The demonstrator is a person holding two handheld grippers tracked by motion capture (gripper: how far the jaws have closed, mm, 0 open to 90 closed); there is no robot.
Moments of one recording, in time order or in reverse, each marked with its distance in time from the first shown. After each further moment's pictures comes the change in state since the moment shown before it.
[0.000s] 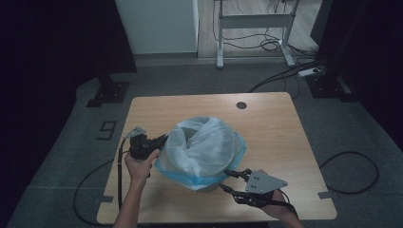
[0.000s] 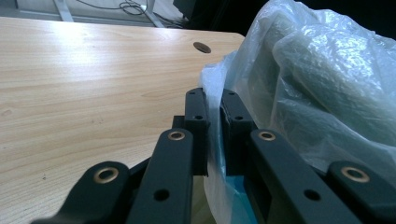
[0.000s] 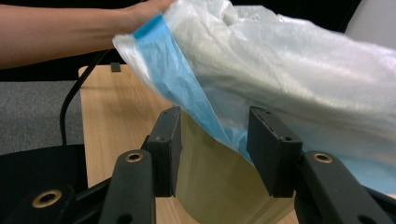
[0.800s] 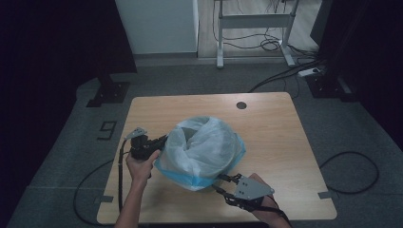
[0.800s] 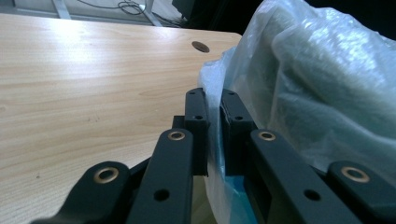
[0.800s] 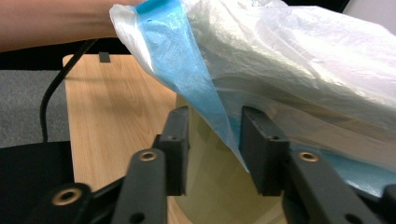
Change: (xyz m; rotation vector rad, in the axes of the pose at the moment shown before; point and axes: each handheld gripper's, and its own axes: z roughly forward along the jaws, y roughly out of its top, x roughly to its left) left arm 0.001 -0.004 0.002 -0.002 -0.006 -0.011; right arm 0.019 -0.003 0.021 0.027 -0.057 -0.048
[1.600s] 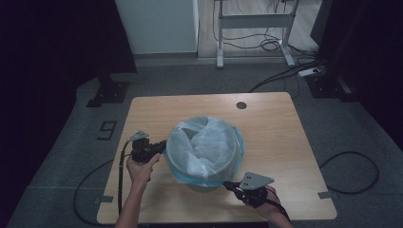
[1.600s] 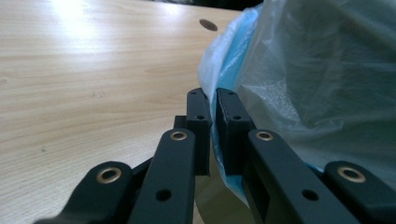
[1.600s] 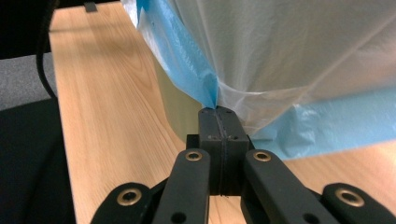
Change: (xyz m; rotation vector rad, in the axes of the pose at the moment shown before) left arm 0.003 -0.011 0.005 0.074 0.021 -0.003; right arm -0.024 -0.062 0.013 0.161 0.063 0.179
